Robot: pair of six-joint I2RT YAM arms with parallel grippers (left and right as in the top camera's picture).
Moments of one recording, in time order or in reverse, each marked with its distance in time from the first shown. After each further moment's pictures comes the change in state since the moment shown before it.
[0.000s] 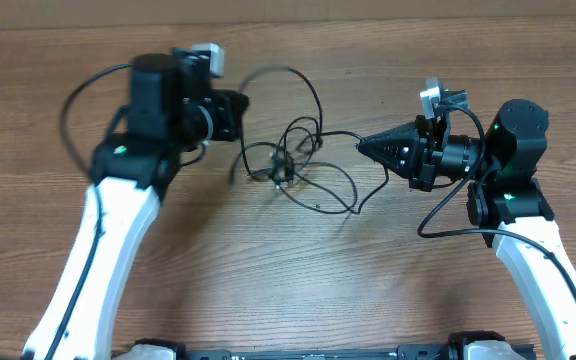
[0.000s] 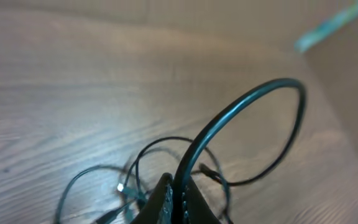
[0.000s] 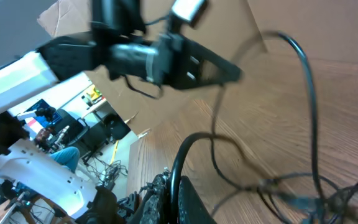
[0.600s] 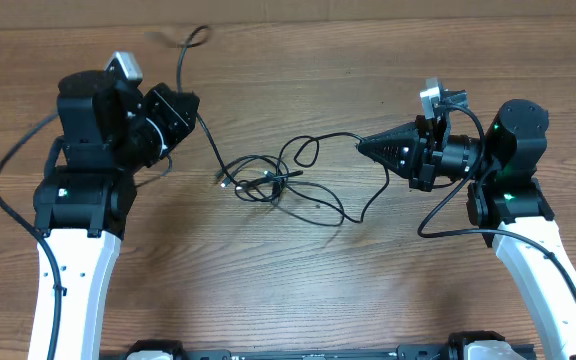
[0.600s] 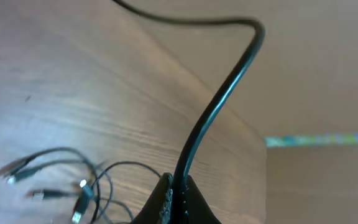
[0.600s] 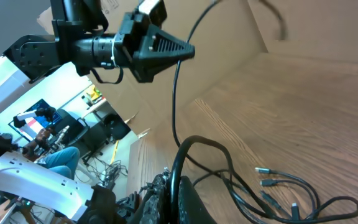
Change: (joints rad) left arm 0.141 -0.180 0.000 -0.112 -0.053 -0.534; right arm 0.000 0.000 0.000 -0.001 0.000 0.000
